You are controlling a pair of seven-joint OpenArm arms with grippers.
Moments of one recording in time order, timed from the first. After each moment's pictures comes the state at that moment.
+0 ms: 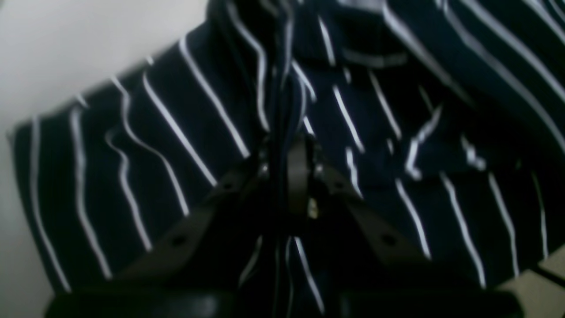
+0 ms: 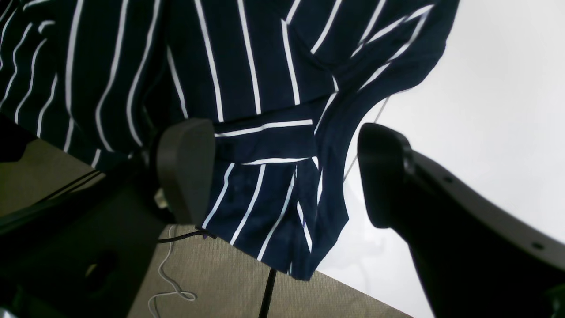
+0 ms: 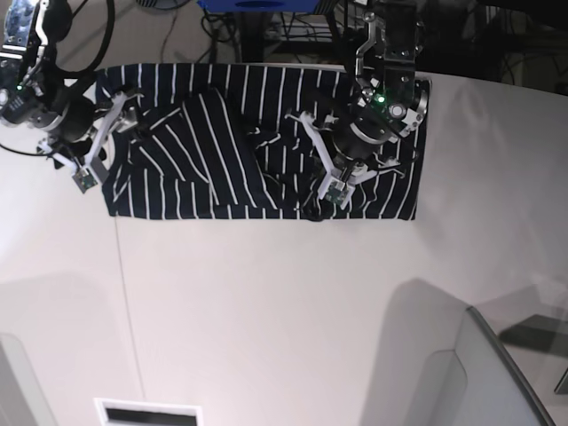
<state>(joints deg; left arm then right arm) 15.4 4.0 -0.8 95.5 11.0 -26.3 39.2 -19.6 6.4 17.8 103.4 16.1 40.0 -56.4</state>
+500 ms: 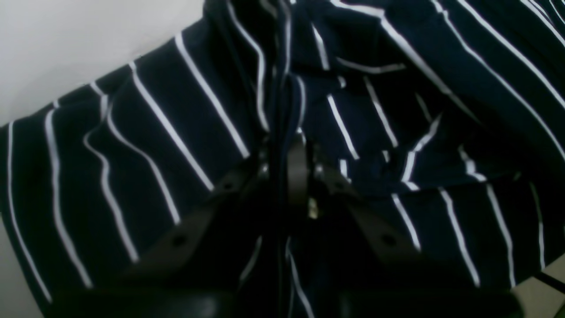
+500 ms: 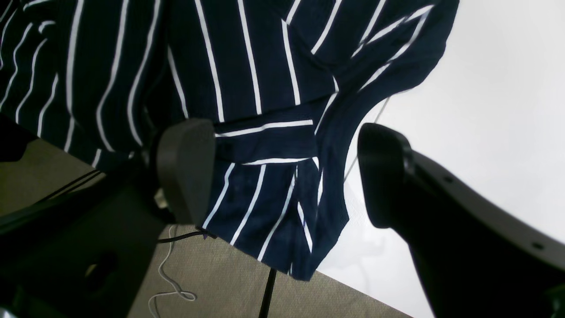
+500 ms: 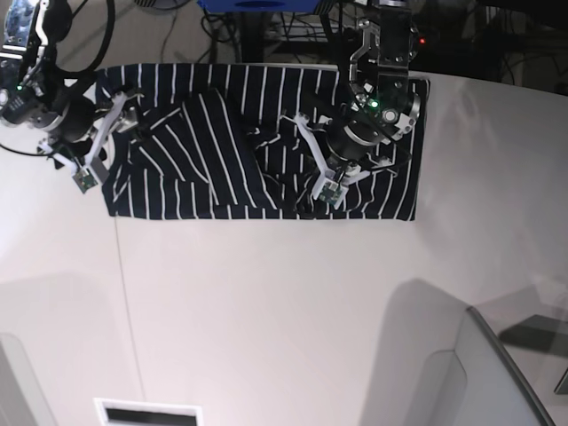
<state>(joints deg) 14.1 4.1 0.1 92.4 11.1 -25.9 39.3 -19.6 6.4 17.8 103.4 16.1 40.0 -56.4</state>
